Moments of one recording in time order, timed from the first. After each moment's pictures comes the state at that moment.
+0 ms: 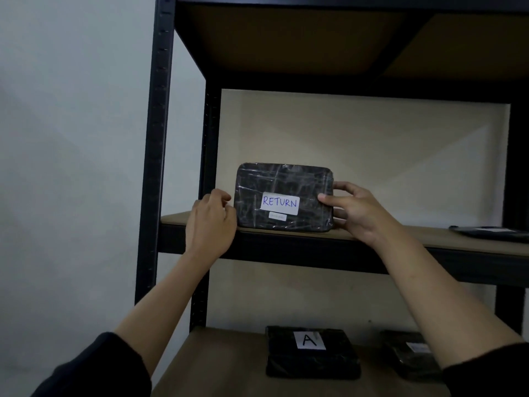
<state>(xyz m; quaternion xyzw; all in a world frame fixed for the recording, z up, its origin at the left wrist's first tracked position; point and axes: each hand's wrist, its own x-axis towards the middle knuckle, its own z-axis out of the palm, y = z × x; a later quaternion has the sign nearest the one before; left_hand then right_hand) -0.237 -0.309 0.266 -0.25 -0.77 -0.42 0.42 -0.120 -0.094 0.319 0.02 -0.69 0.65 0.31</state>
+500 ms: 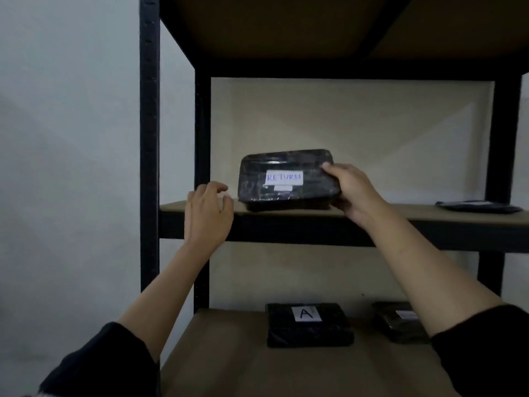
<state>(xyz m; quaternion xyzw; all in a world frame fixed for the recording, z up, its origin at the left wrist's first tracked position) -0.222 -0.317 0.257 -0.26 -0.76 -0.42 0.42 -0.111 -0.103 0.321 -0.02 -0.66 0.65 0.39</state>
